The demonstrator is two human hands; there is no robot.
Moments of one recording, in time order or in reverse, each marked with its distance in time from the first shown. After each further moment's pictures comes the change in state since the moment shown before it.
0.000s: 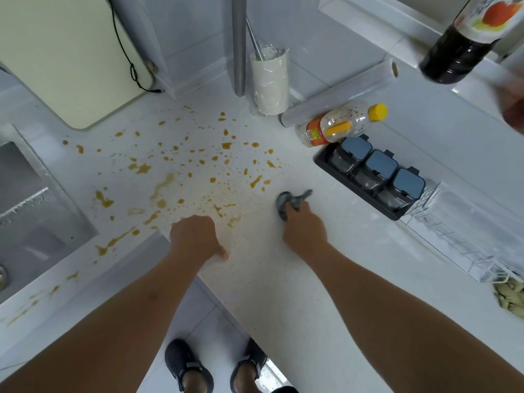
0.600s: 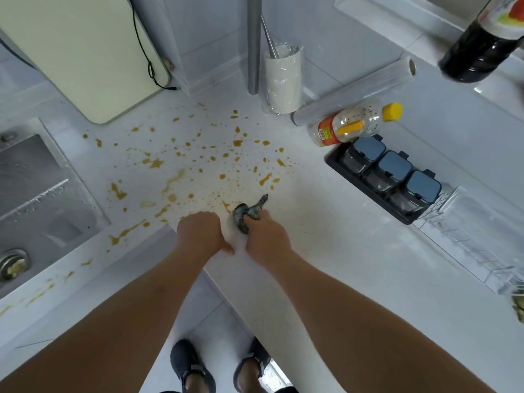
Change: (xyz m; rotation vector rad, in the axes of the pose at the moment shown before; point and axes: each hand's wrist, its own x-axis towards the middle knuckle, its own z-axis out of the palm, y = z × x) left_hand -0.003 0.001 0.001 0.064 -0.006 -0.044; right_hand -0.021 -0.089 0.019 0.103 -0.046 -0.224
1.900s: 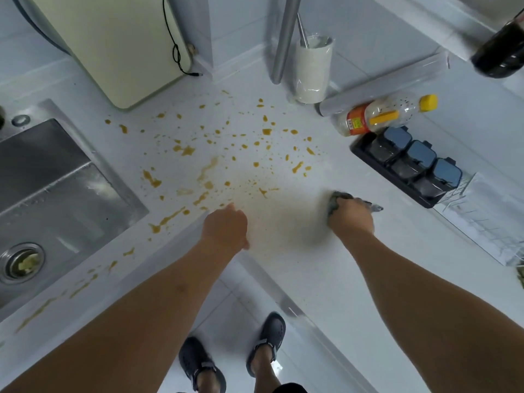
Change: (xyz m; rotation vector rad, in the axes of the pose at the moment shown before) left_hand -0.002 -0.064 0.027 0.023 0.083 0.329; right_hand -0.011 0.056 -0.033 -0.085 0.059 0.626
